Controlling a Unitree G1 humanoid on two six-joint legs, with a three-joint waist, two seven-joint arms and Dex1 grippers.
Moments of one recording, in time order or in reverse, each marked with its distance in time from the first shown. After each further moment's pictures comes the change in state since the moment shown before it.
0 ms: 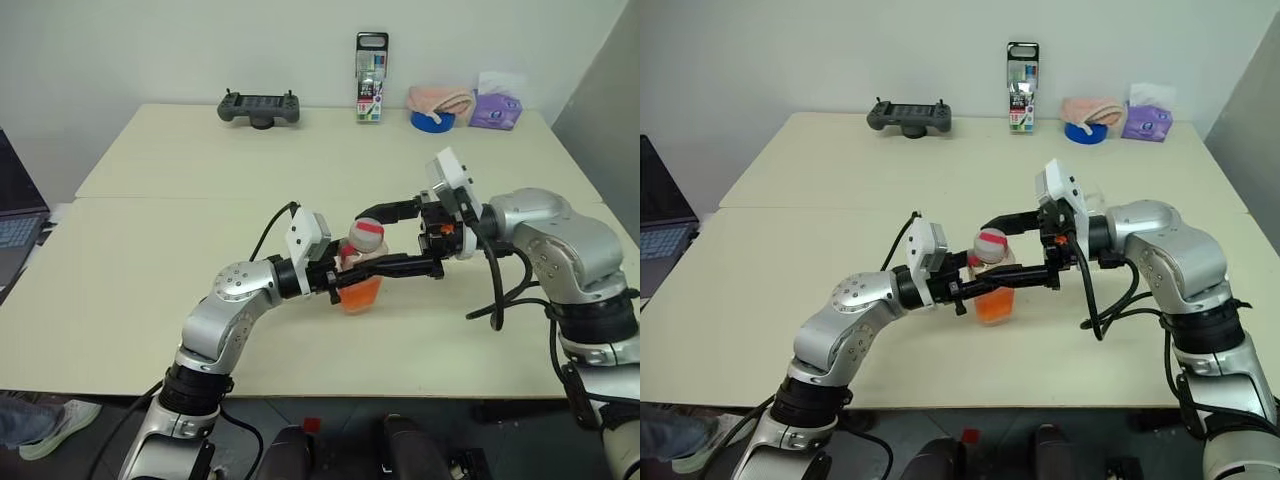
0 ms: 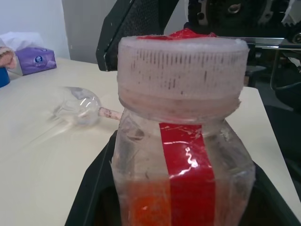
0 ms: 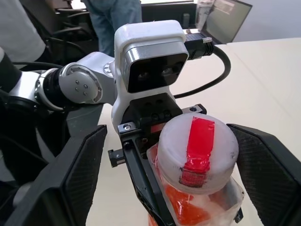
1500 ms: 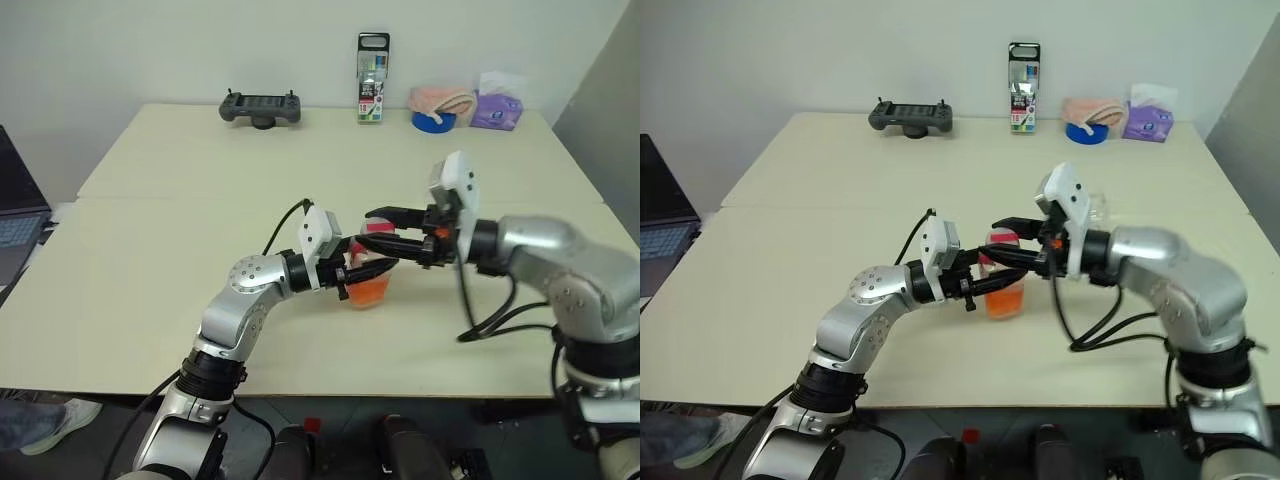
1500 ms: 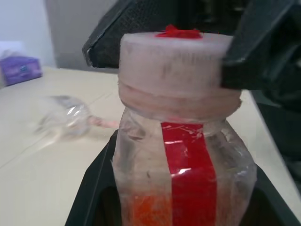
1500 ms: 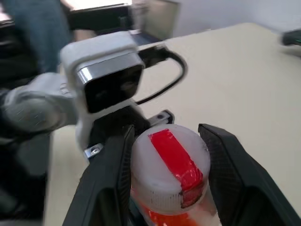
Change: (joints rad) left arm -0.059 -0.034 -0.028 0.102 0.012 -0.084 -0.081; right arm 0.003 -0.012 -0.042 -0.034 0.079 0.098 -0.148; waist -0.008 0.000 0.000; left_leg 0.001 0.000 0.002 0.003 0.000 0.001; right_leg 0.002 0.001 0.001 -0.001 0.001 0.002
